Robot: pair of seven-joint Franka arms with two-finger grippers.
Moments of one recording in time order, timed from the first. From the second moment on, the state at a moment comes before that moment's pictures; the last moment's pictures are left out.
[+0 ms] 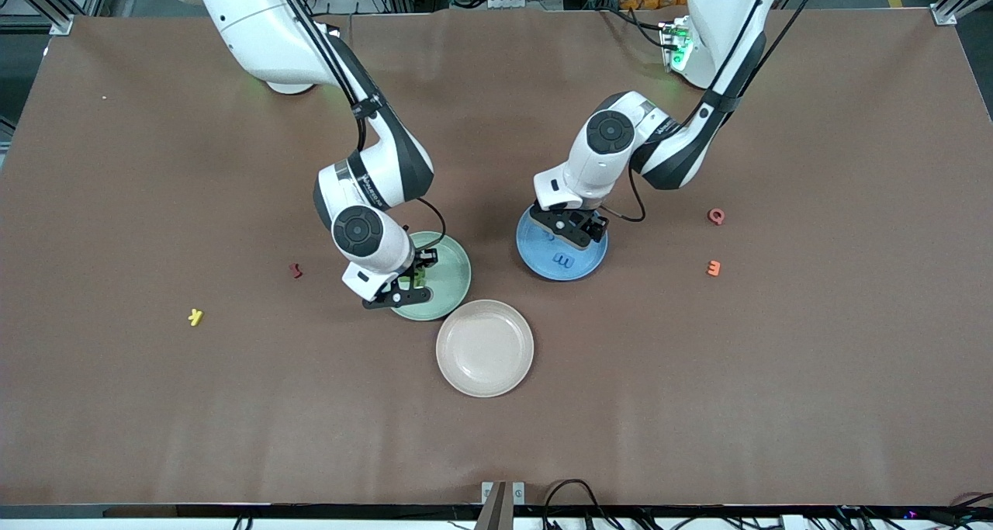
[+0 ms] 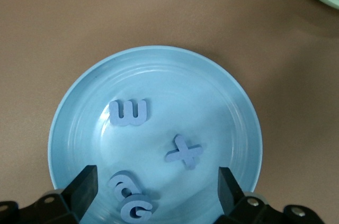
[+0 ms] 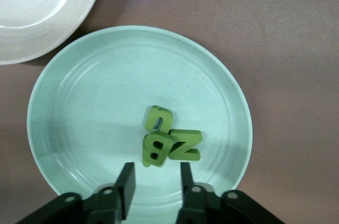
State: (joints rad) left arm -0.41 0.43 -0.30 -2.09 0.12 2.59 -0.21; right arm 0.61 0.63 -0.10 -1.66 0.19 2.15 0.28
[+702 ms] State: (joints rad) left arm -0.37 0.40 -0.28 -2.06 0.12 2.52 -0.20; right arm 0.56 0.63 -0.17 -1.64 0.19 2.14 0.18
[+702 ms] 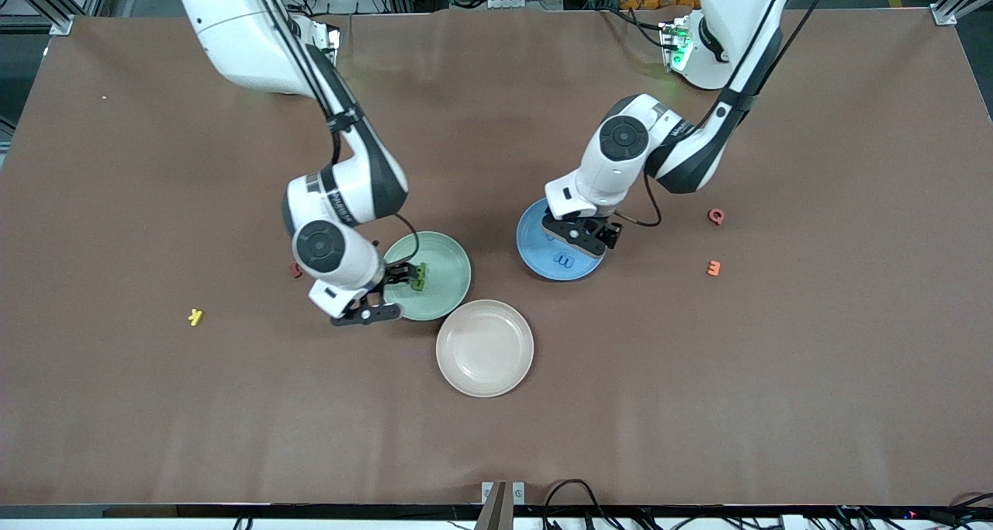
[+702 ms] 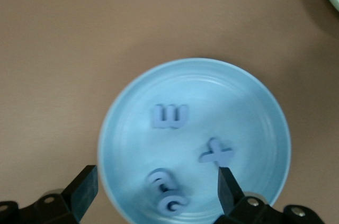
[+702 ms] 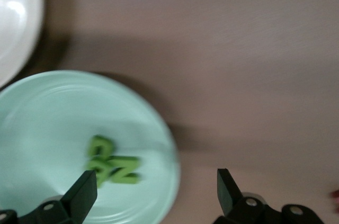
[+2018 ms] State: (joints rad) left arm -0.14 0.21 -0.16 -1.80 0.13 1.96 -0.20; right arm 0.15 0.52 -0.25 -1.61 0.09 2.04 -0.20
